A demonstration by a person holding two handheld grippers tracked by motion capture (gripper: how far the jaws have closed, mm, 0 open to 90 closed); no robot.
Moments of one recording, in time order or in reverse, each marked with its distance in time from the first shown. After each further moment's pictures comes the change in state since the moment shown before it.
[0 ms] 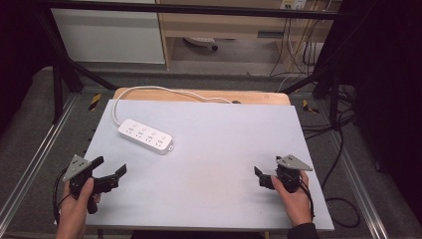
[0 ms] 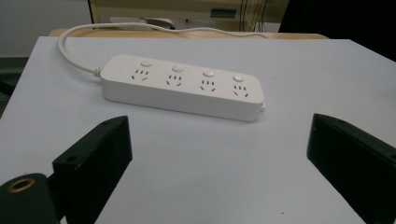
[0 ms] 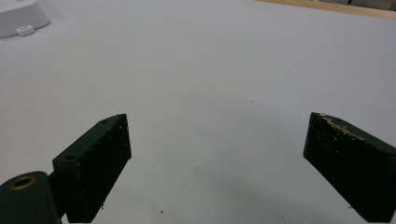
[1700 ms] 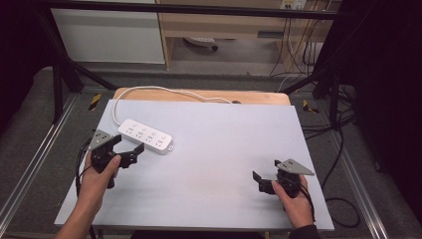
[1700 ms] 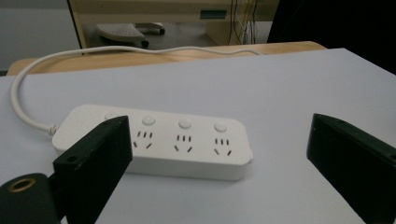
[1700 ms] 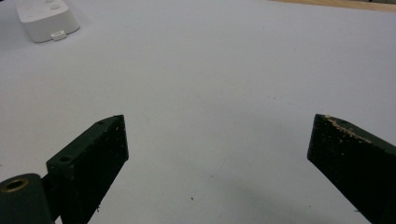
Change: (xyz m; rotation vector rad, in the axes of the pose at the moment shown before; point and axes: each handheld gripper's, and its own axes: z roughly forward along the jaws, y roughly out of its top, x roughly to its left) left arm -0.021 0.057 0.060 0.017 -0.031 0.036; right arm 0.009 -0.004 -0.009 -0.014 0.060 0.025
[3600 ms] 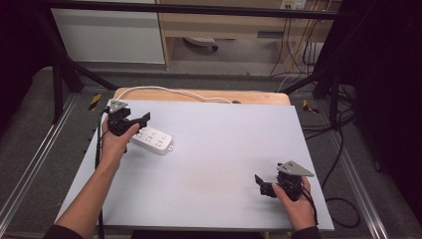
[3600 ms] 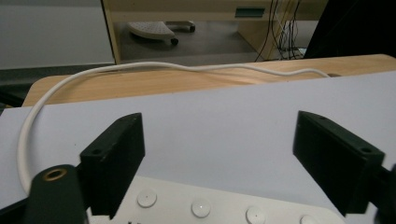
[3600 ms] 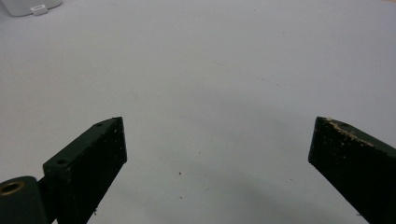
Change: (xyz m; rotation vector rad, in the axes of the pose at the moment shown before) left arm 0.044 0.037 0.097 0.033 0.127 -0.020; right arm 0.001 -0.003 -0.007 0.073 -0.047 -0.027
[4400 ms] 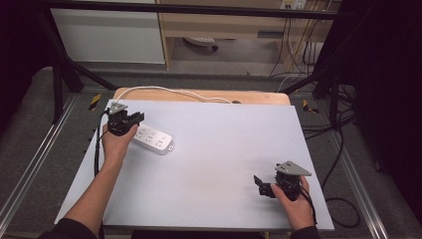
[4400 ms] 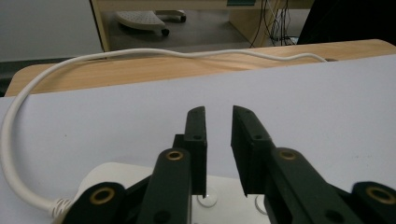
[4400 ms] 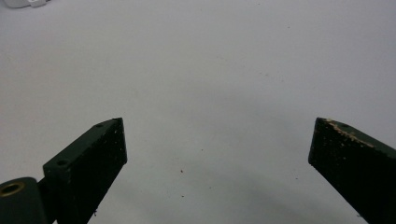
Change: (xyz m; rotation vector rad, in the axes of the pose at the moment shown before) left arm 0.011 -0.010 0.008 0.034 -0.048 0.006; right arm 0.002 -0.001 0.004 0.022 0.004 -0.009
